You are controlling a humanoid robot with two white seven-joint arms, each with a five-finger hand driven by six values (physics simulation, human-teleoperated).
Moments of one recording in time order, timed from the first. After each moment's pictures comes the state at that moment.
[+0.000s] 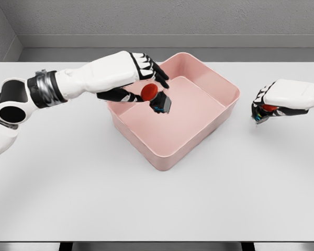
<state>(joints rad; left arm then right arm) -0.71 0.56 -0.58 -1.60 -0.23 -0.61 -0.40 -0.87 -1.09 0.97 -1.45 0.25 -0.61 0.39</state>
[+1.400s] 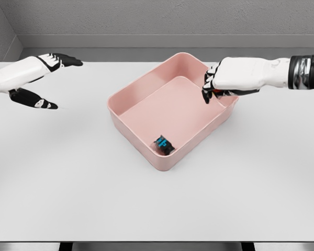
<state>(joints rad) -0.56 0.94 -0.49 -1.47 0.02 -0.61 -0.40 -1.04 -0.86 0.97 -1.53 0.26 -0.61 0.53</state>
